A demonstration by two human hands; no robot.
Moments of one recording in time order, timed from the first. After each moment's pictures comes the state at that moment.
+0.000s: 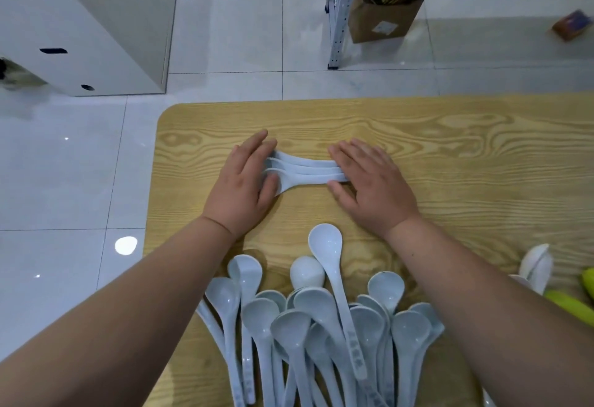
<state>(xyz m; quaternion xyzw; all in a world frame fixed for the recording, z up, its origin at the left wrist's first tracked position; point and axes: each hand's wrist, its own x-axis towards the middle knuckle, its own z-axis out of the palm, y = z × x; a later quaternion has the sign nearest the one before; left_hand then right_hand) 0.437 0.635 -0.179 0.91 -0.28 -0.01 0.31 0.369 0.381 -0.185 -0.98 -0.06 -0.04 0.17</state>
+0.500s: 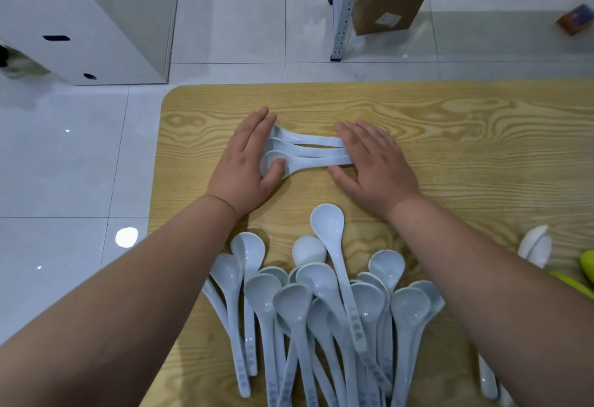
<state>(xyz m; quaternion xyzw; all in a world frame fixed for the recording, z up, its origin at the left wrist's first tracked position) 0.433 0.635 -0.177 0.92 -0.26 -0.01 0.30 0.367 0.381 -0.183 -0.99 -0.04 0.02 0.15</state>
